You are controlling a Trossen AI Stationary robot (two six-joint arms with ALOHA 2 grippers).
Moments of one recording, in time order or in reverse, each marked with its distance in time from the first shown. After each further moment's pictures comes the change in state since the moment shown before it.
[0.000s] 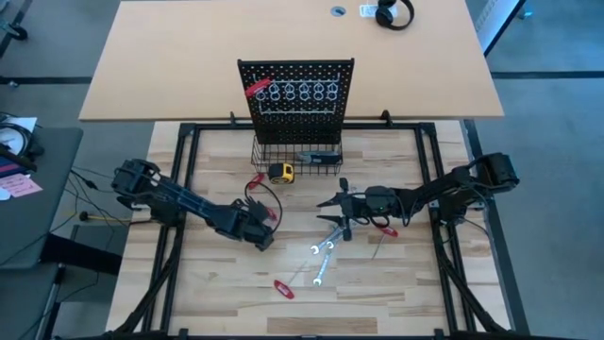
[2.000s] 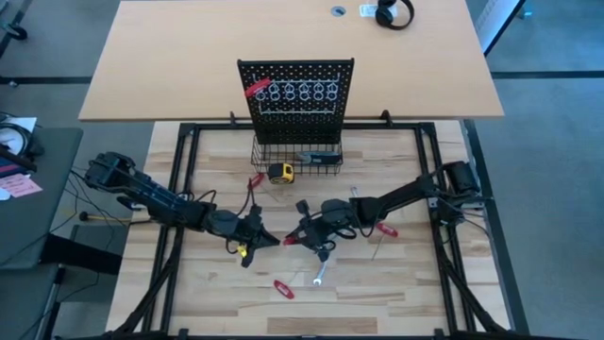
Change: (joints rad) left arm -0.049 -0.296 -0.392 1.171 0.294 0.559; right arm 0.075 0.330 0.461 -0.265 -0.235 -0.284
